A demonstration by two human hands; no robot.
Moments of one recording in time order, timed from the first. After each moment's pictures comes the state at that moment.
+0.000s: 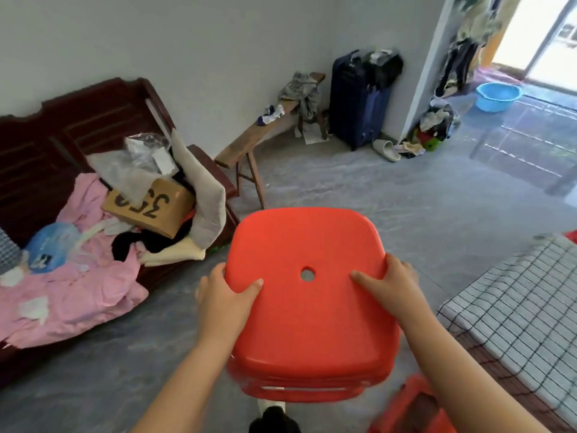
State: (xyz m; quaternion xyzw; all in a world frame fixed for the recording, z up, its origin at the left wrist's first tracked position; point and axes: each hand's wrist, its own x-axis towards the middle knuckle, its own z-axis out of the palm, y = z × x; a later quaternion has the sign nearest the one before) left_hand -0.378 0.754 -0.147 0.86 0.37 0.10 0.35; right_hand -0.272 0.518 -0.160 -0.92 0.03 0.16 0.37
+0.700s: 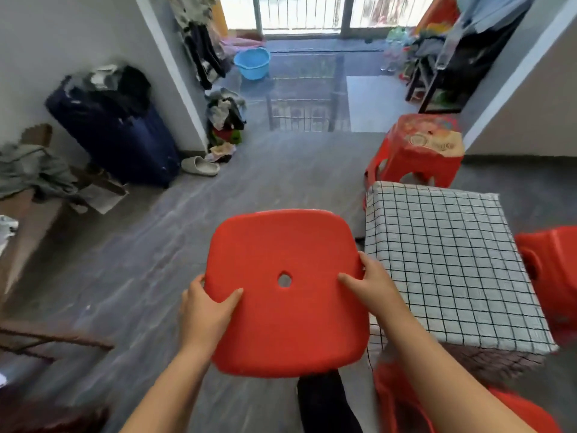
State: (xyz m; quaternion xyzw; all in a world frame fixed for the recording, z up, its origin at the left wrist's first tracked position) left_hand 0.124 0.590 -0.245 0.93 0.06 -0.12 0.35; right_hand 0.021 0.336 -0.245 -0.79 0.36 0.04 0.49
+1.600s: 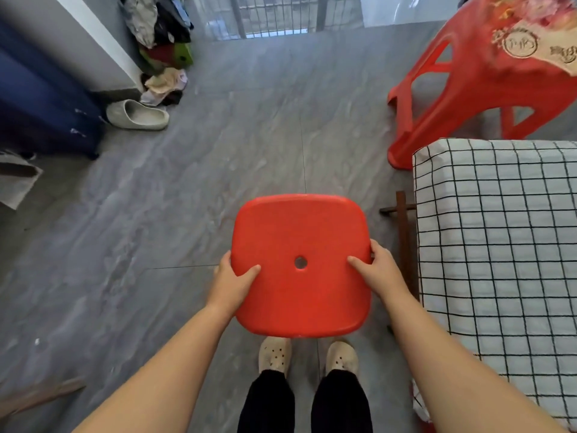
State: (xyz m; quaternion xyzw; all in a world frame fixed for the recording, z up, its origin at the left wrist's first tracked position) left_hand 0.431 0.423 -0.570 0.84 0.08 -0.39 0.36; right_hand 0.279 0.185 -0.579 -0.71 0.49 0.13 0.50
